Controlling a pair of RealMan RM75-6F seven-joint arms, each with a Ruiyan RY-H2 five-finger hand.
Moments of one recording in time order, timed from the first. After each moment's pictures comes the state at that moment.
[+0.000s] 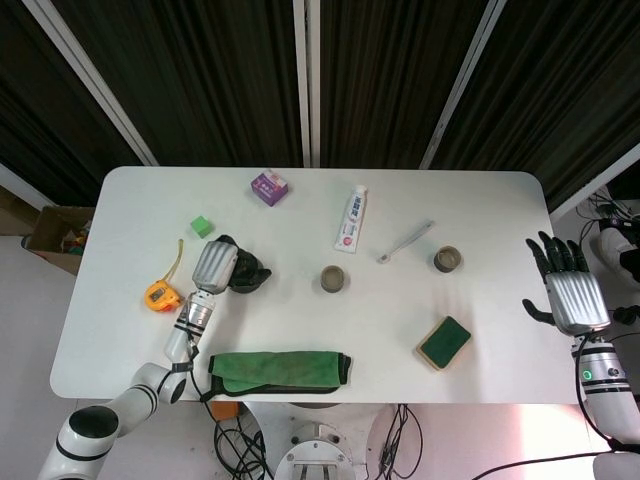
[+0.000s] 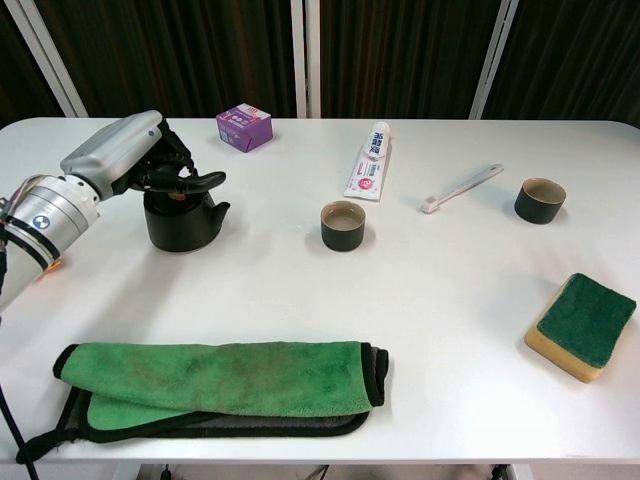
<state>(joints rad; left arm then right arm) -0.70 -2.07 -0.15 -0.51 1.44 1.20 -0.43 0.29 -1.11 0.12 -1.59 -1.34 1.25 -0.17</state>
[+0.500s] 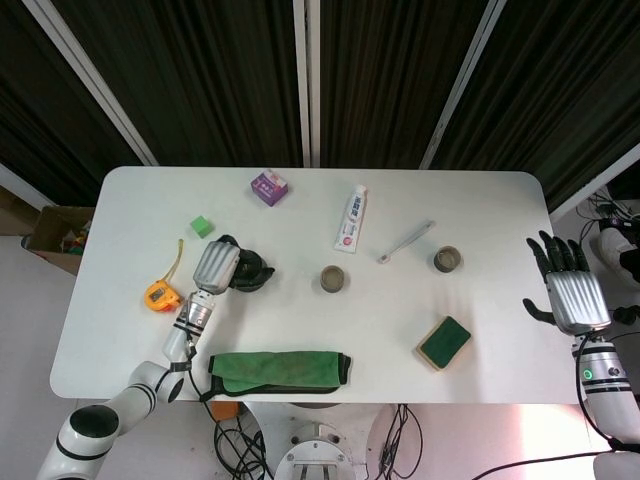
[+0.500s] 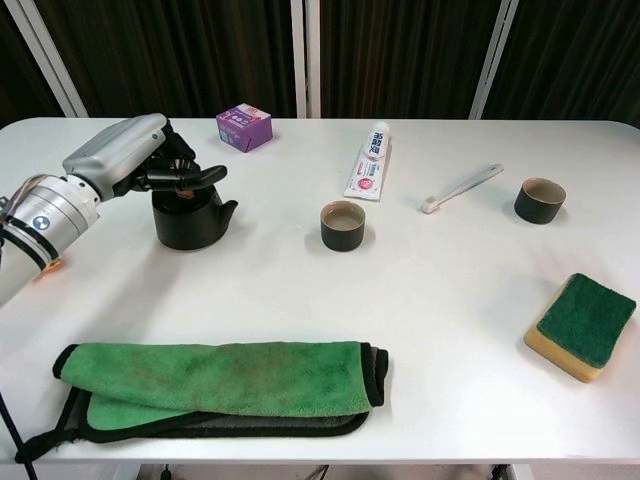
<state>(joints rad) -0.70 -2.07 -0.13 -0.49 1.47 1.20 -0.43 0.29 -1.11 0.12 -1.59 -1.33 1.24 -0.17</state>
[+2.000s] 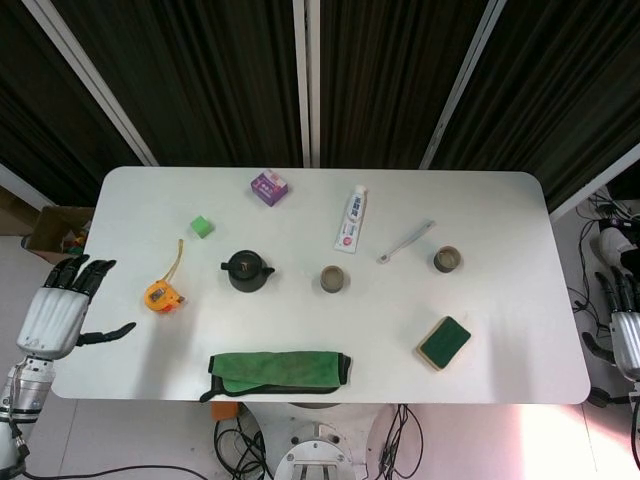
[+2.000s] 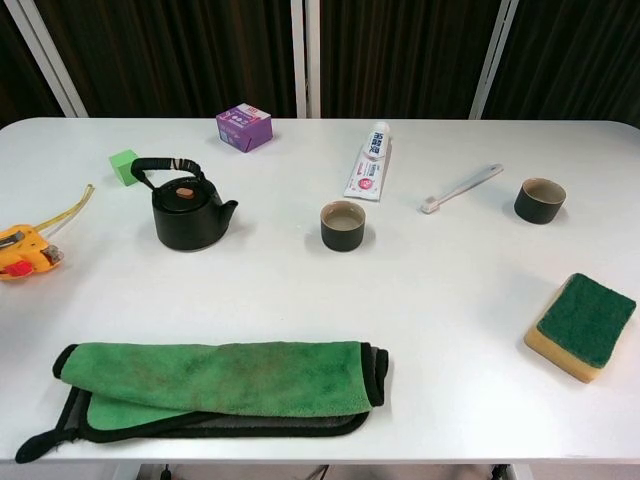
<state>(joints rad) -0.26 -1.13 0.08 -1.58 1.51 1.55 0.18 0.10 -1.14 0.03 -1.37 -1.38 1.43 -0.03</state>
